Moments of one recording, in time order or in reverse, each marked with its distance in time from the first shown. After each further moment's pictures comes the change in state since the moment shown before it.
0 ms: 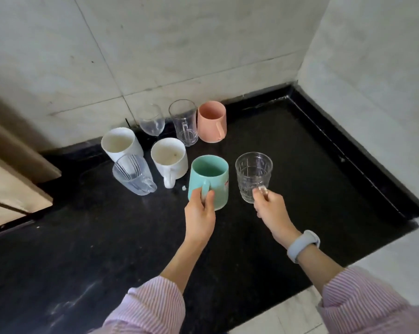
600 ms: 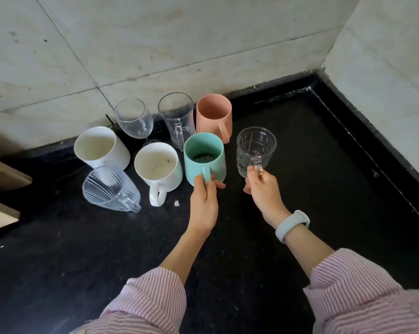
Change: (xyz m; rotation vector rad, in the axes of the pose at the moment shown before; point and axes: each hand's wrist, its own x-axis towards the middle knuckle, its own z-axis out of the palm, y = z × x) left_hand 0.091 -0.031 0.056 -0.166 -0.046 -0.107; right_hand 0.119 -0.013 0.030 0.060 -0.011 -0.030
